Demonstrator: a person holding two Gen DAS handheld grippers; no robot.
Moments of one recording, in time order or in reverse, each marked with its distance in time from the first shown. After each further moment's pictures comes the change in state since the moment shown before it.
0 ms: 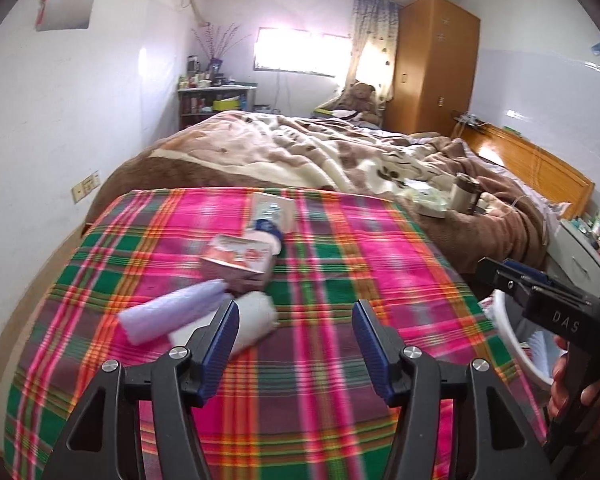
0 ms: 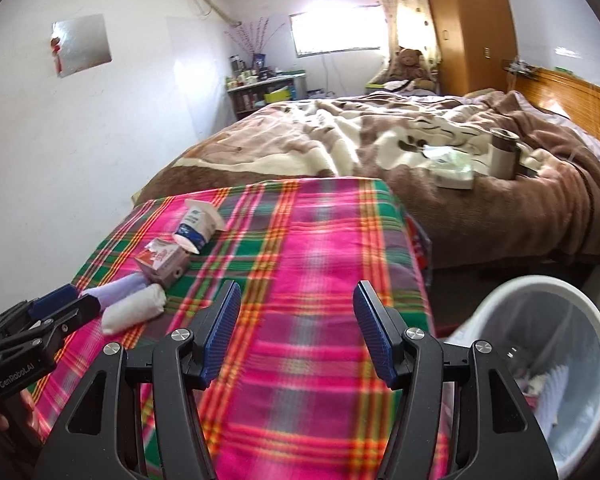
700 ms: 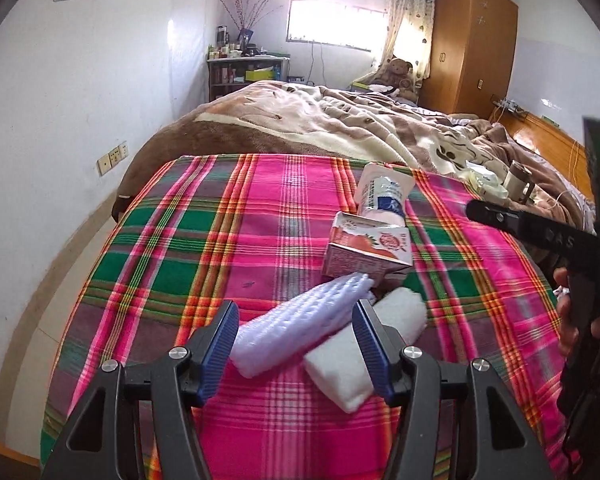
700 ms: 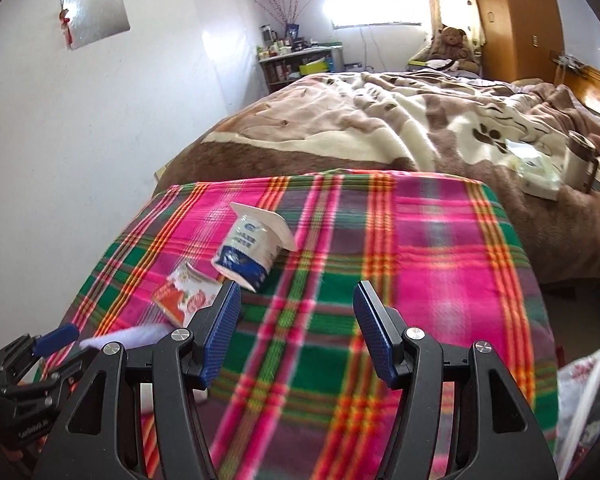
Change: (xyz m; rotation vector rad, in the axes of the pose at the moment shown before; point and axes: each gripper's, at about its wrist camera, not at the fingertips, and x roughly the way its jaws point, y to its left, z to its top) left arm 0.051 0.106 0.004 -0.024 0.107 0.087; right arm 0.108 0.075 0.042 -0.030 0.107 0.093
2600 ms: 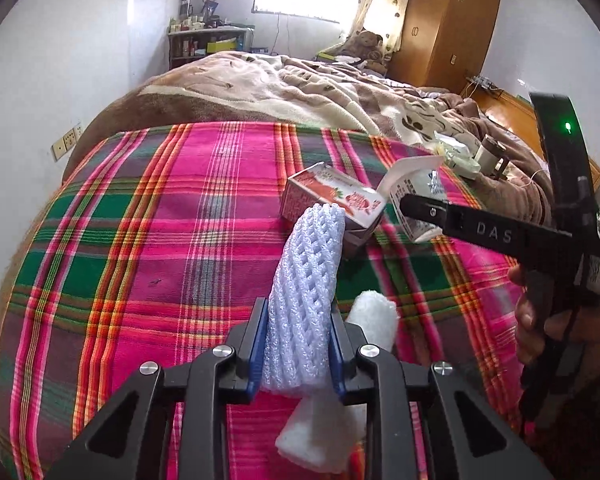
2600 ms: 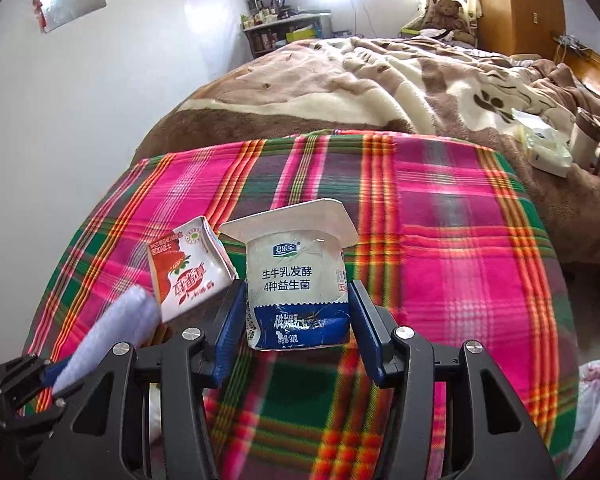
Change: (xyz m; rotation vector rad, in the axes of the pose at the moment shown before) left arm 0.042 -0.044 0.011 0.018 0.101 -0.135; right arm 0.035 -0.016 -0.001 0.027 0.110 -0.036
